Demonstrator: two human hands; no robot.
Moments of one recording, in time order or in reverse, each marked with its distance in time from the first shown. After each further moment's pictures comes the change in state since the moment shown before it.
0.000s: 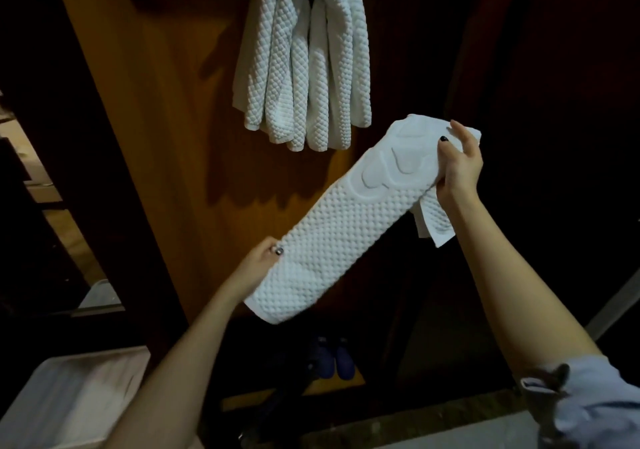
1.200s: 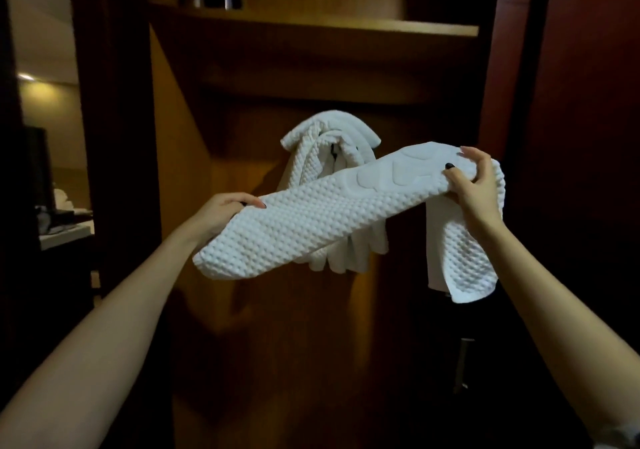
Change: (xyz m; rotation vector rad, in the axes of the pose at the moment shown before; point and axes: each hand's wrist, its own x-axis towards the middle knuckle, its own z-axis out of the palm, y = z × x) left_hand 0.071 0.239 -0.152 0.146 0.314 0.127; right_hand 0.117 -0.116 0.051 -0.073 -0.316 -0.419
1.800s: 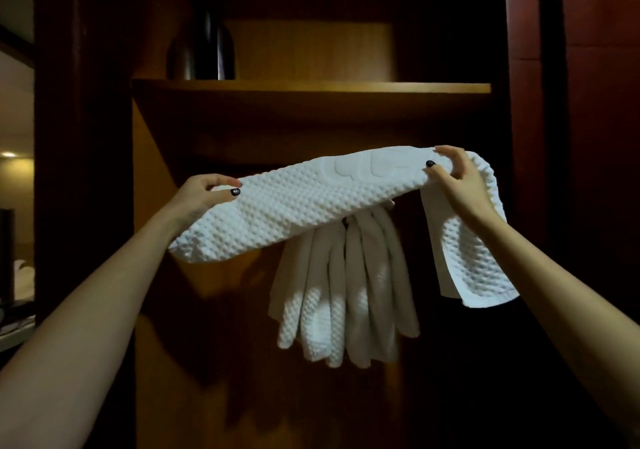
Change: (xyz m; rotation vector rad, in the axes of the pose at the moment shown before) left_hand 0.156 0.066 -0.100 0.124 0.135 0.385; right_hand 0.127 -0.012 0.083 -0.286 -0.009 -0.258
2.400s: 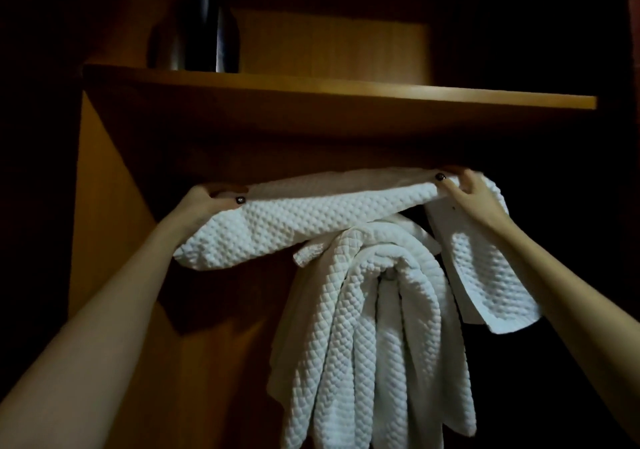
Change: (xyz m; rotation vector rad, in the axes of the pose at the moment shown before) left_hand 0.148 -0.084 -0.004 -0.141 0.053 0.015; right_hand 0.107 0.047 0.088 -0.233 -0.107 0.070
